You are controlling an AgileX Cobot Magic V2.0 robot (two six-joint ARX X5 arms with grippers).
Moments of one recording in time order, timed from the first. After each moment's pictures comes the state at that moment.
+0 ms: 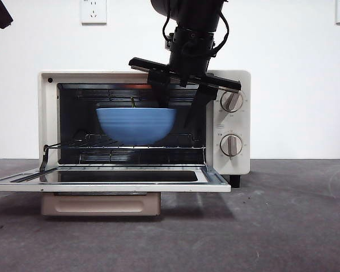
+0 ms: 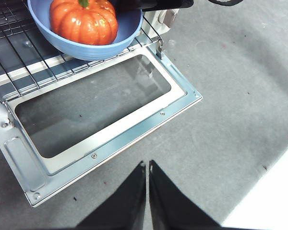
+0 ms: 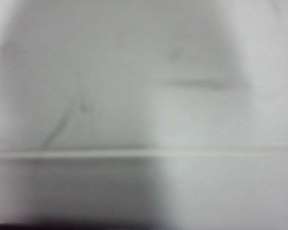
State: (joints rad) left arm -0.41 0.74 0.87 -0.81 0.35 0.00; right arm 0.68 1.91 1.63 -0.68 0.16 0.78
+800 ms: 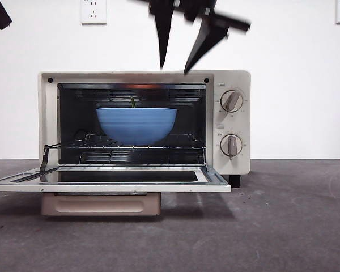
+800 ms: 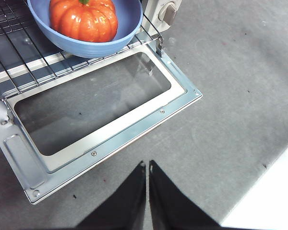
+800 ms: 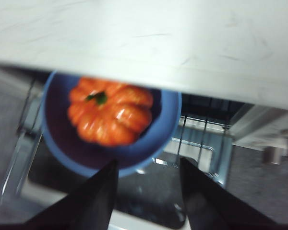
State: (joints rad) left arm -0.41 0.74 0.87 -0.81 0.35 0.00; right arm 0.76 1.68 1.63 -0.82 0.15 0.53
